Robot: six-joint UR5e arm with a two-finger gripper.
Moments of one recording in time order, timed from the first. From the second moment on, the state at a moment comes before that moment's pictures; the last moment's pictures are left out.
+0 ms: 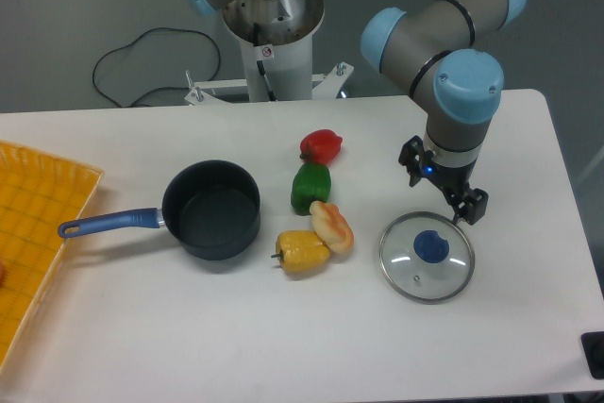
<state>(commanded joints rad) 2.70 -1.95 -1.57 -1.13 1.59 1.52</state>
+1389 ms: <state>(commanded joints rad) 2.63 -1.85 -1.76 -1.13 1.59 1.01</state>
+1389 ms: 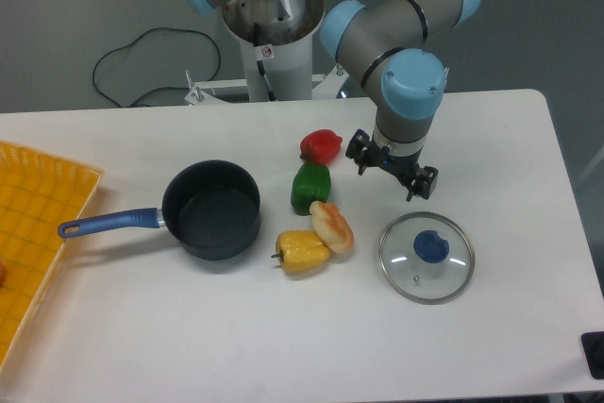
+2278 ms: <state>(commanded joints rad) 2.51 -1.87 -1.80 -1.01 1.53 0.73</state>
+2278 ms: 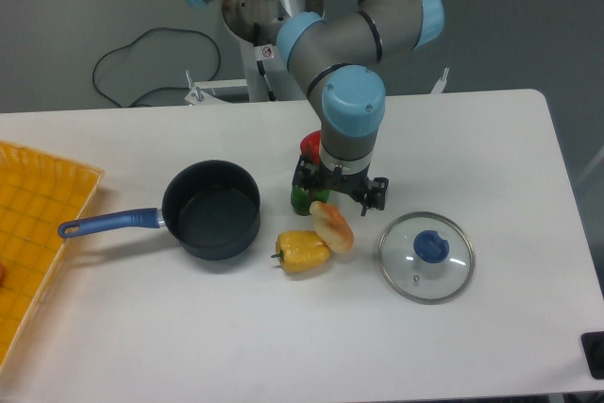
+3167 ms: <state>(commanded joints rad) 2.47 -1.92 -1.81 -0.99 1.53 0.72</state>
